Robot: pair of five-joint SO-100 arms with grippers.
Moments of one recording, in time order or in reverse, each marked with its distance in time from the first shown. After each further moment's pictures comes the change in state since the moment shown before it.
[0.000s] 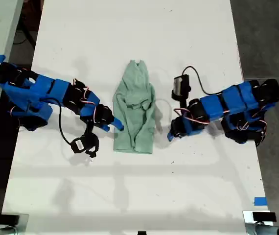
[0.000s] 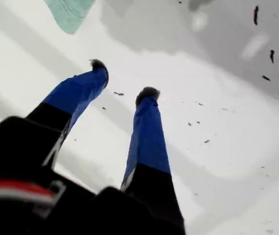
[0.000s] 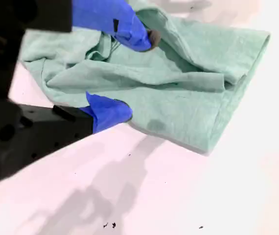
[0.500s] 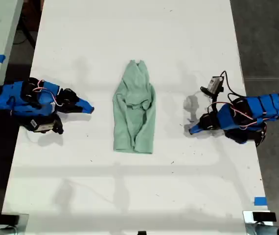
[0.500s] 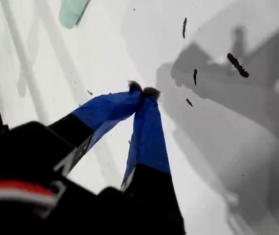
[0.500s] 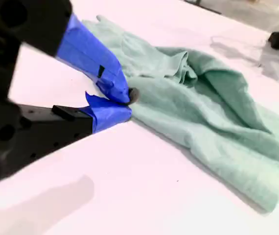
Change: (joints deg) arm 0 -12.0 96.4 83.1 -17.7 -2.7; arm 1 3.9 103.3 88.4 -19.0 -4.2
